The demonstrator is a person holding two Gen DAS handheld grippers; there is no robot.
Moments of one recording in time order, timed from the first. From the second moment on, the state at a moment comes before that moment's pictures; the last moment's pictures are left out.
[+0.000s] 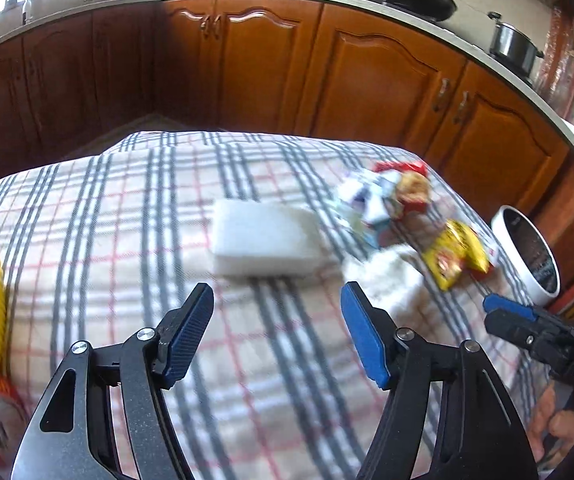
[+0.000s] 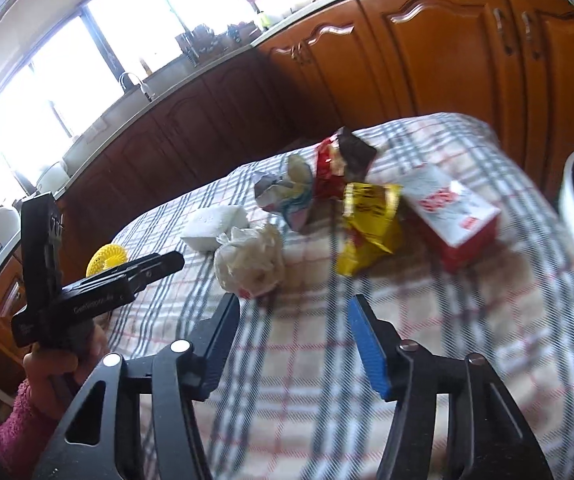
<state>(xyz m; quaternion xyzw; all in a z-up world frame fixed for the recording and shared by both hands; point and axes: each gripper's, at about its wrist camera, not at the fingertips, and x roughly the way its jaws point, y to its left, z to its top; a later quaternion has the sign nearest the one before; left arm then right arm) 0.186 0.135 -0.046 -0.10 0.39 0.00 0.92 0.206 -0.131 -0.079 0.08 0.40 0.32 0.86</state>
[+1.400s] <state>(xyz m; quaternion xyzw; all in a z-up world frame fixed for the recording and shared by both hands) 0.161 -0.005 -0.009 -0.09 0.36 -0.16 0.91 0.167 -0.256 -0.049 0.13 0.36 0.26 0.89</state>
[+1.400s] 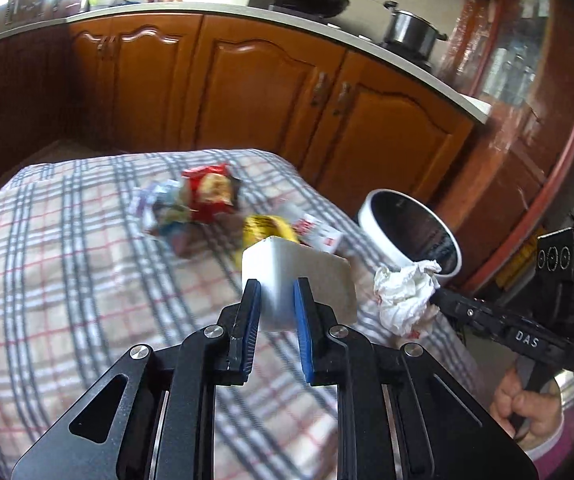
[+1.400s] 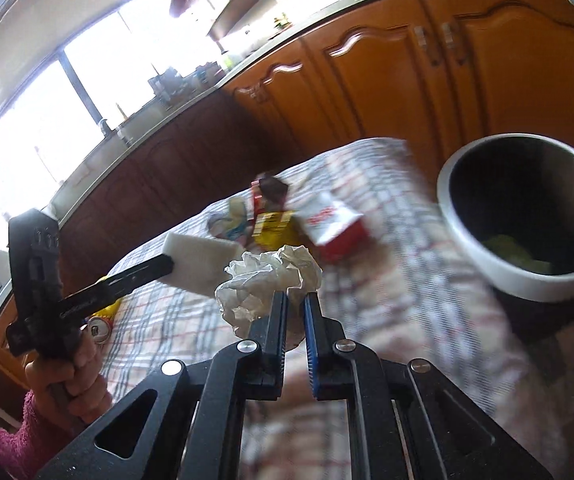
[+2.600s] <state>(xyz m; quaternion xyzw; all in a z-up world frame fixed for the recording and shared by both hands) 0.204 -0.156 -0.007 -0.06 0.38 -0.25 0.89 0.180 -0.408 -0.045 0.18 0.32 0.14 0.92</state>
